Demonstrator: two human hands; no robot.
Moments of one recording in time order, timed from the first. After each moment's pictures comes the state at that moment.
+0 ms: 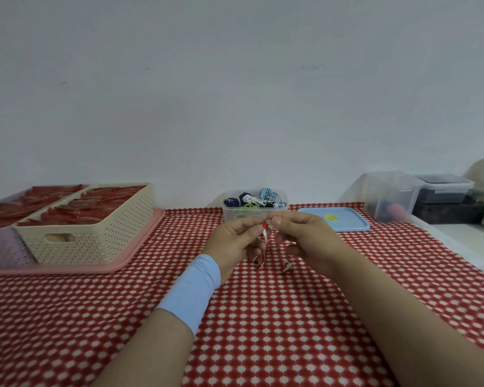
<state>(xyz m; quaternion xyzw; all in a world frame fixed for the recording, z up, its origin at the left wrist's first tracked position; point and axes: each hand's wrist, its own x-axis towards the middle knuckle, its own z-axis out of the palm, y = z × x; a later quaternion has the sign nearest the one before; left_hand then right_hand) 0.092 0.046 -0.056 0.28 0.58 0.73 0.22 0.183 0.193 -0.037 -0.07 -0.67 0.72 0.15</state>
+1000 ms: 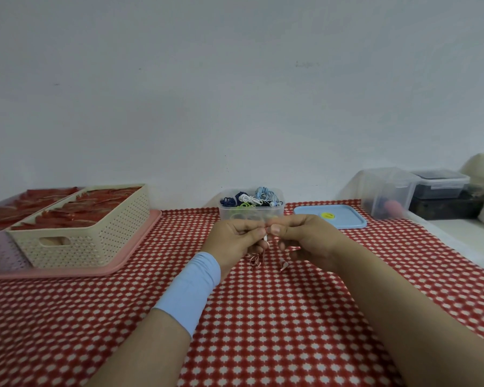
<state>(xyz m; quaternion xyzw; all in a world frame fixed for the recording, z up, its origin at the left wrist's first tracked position) 0.096 0.049 -0.052 0.31 0.64 0.68 0.17 0.187 0.206 -0.033 -0.10 -0.70 0.71 0.08</state>
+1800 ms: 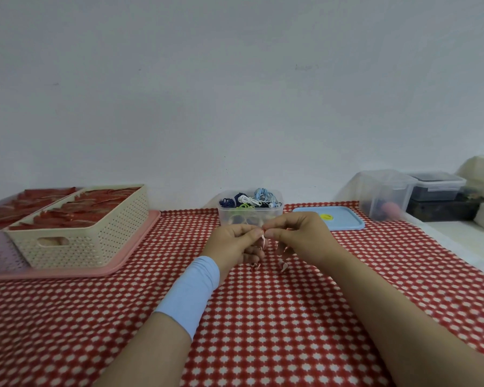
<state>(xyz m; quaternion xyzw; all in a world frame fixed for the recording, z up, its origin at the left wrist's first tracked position) 0.099 0.047 -0.051 0.25 0.65 0.68 0.22 0.185 0.202 -0.042 -0.04 -0.79 0.57 0.22</state>
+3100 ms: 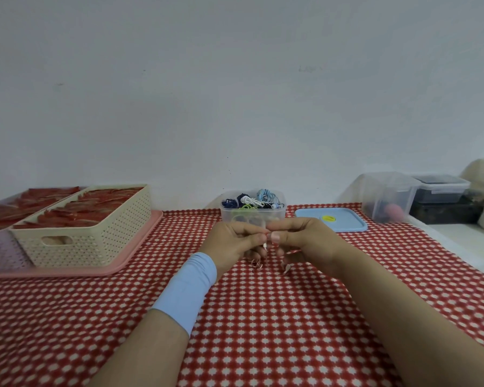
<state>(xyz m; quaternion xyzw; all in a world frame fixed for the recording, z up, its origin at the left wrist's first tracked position) 0.096 0.037 -0.046 0.33 0.65 0.66 0.18 0.190 0.205 -0.036 -0.07 -0.71 0.70 0.09</state>
